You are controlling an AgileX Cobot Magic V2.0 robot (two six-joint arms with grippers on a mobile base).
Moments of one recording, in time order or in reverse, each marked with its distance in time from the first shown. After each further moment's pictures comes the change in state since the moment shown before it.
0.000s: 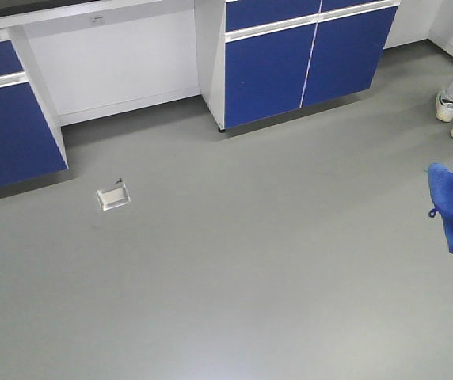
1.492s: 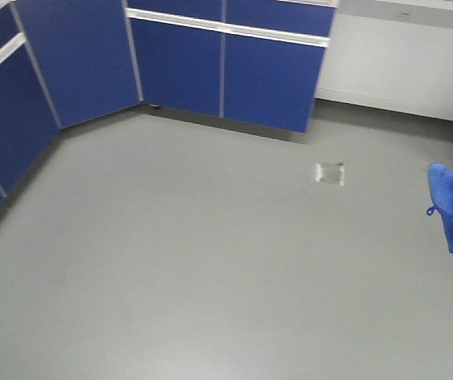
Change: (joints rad) left arm 0.000 0.000 0.000 0.000 0.000 0.000; right arm 0.000 0.000 0.000 0.000 -0.001 0.000
